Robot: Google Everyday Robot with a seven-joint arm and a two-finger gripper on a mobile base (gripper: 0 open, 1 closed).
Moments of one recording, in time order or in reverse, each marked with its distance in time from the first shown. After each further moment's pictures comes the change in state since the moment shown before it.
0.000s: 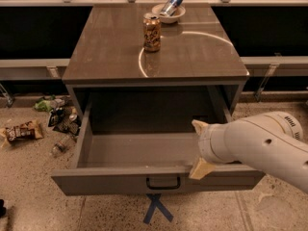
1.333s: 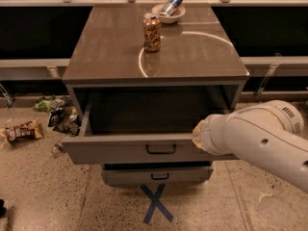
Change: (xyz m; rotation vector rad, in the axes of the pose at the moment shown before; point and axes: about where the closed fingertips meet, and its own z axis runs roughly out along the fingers) arm -0.001 -0.031 -0.012 0.090 0.056 -0.014
